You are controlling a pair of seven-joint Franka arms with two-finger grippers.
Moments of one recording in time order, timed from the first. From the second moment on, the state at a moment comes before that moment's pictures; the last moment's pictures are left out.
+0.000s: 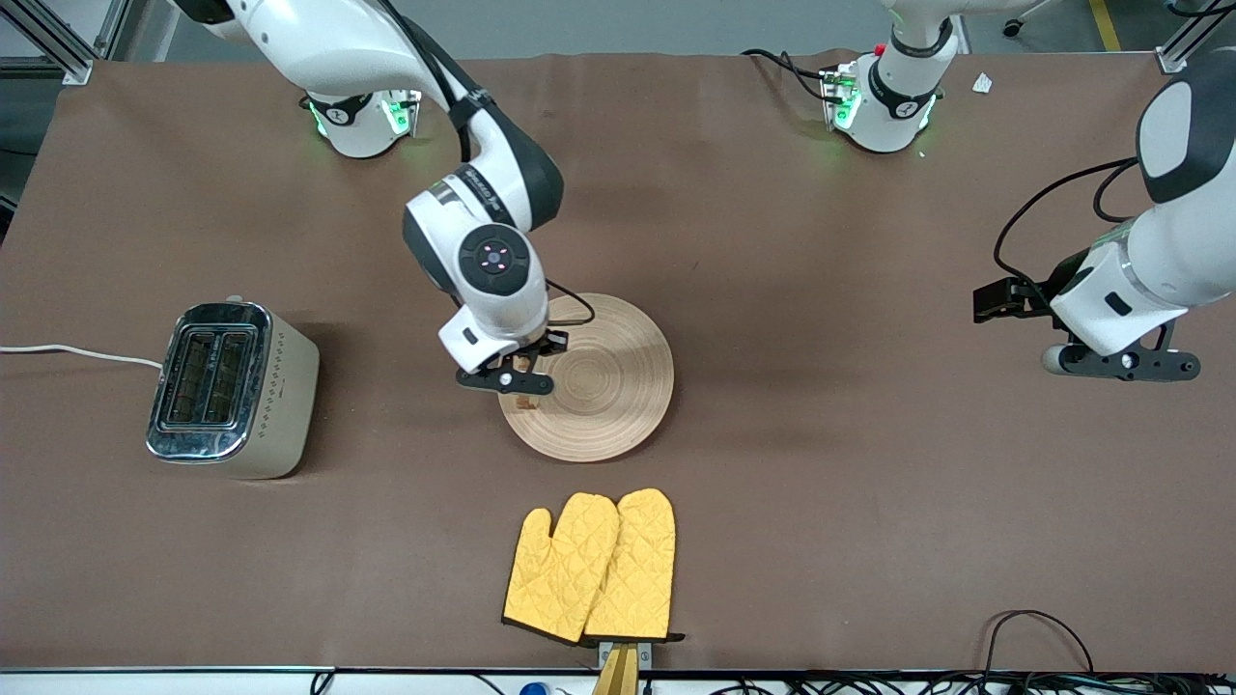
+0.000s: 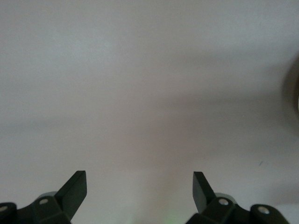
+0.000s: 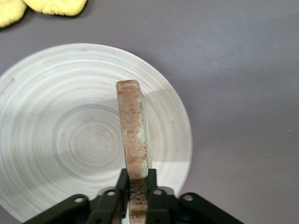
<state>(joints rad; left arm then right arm) 0.01 0.22 -0.13 -1.53 0.01 1.57 0.01 0.52 0.59 0.14 -1.48 -0.11 1.98 0.86</state>
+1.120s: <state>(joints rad) 0.05 0.55 -0.15 -1.54 -0.38 1.74 0.14 0.17 0.41 0.12 -1.37 -0.04 1.84 0.58</state>
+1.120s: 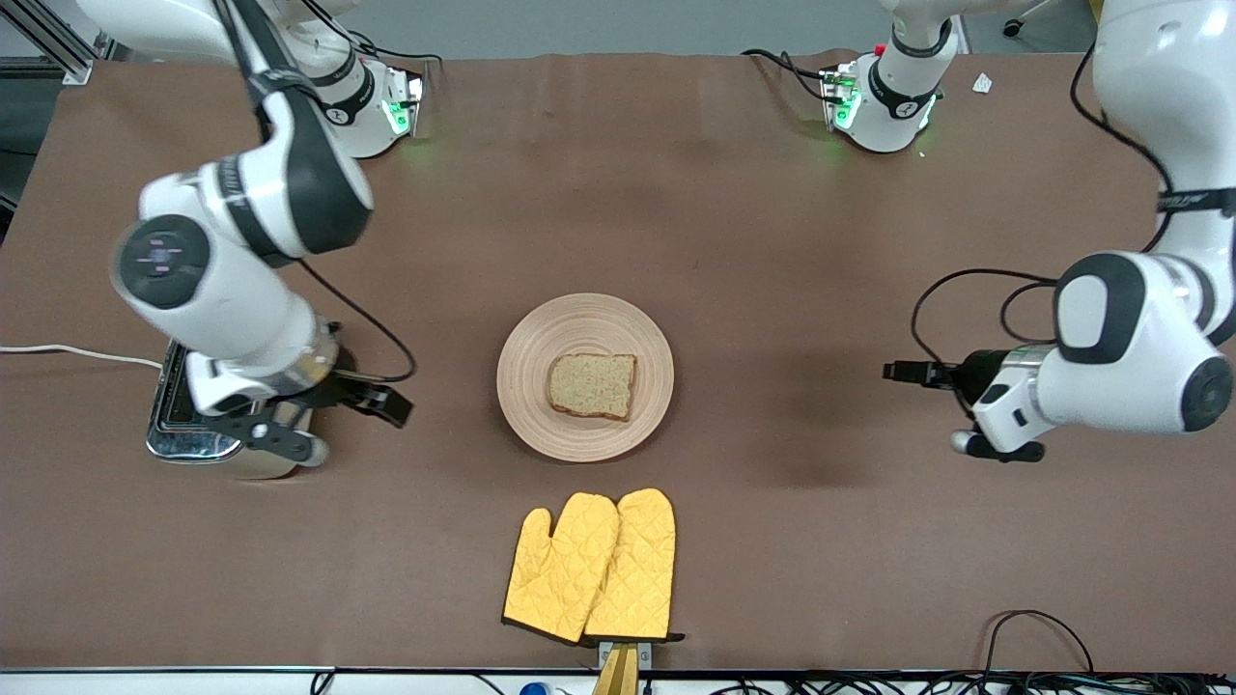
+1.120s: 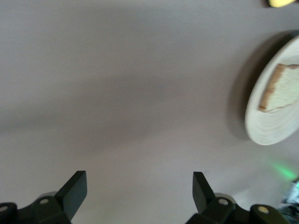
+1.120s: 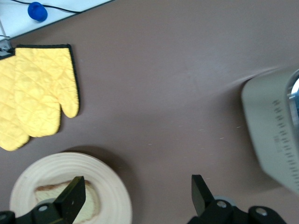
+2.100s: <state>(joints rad) -0.05 0.87 -0.37 -1.55 -0.82 2.05 0.52 -0.12 -0.01 0.12 -1.65 -0.04 1.72 0.10</state>
